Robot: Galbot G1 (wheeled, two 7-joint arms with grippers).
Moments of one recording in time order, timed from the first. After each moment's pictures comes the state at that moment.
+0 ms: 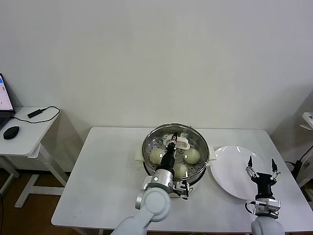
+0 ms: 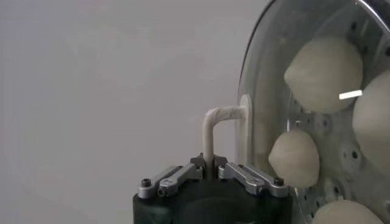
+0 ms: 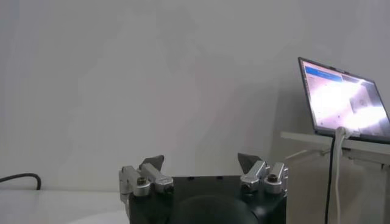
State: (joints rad) left arm 0.94 -1.46 0.22 -1.77 1.53 0.47 0.22; right arm -1.34 1.19 0.67 1.50 0.23 0.40 0.23
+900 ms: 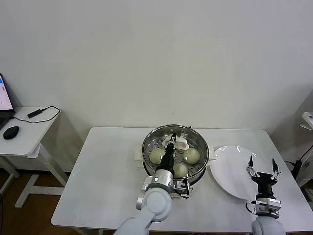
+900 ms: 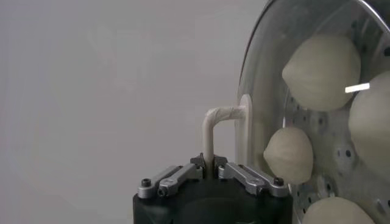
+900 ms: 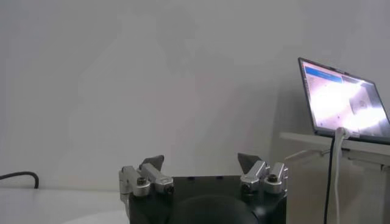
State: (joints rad) left arm 0.95 -1.48 0.20 -1.76 1.54 0.47 0.22; right arm -1.34 1.19 0.67 1.50 0.23 0.41 0.23
